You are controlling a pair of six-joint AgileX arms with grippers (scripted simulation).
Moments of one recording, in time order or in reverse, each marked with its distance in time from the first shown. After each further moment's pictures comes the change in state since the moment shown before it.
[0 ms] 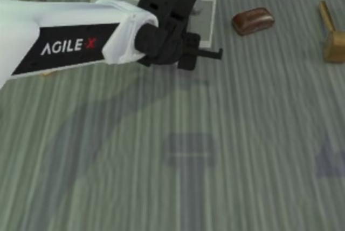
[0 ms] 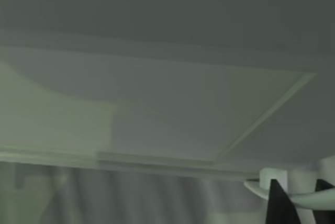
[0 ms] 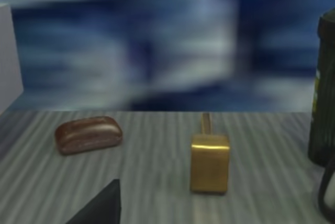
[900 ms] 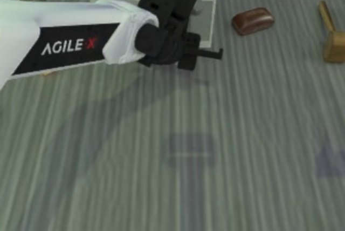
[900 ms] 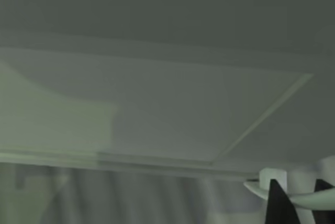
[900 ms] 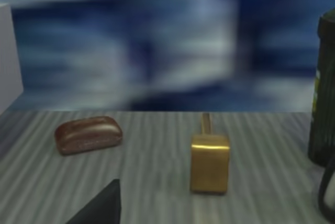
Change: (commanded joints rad) left arm 0.000 0.000 0.000 0.000 0.000 0.000; right arm 0.000 0.000 0.000 0.000 0.000 0.000
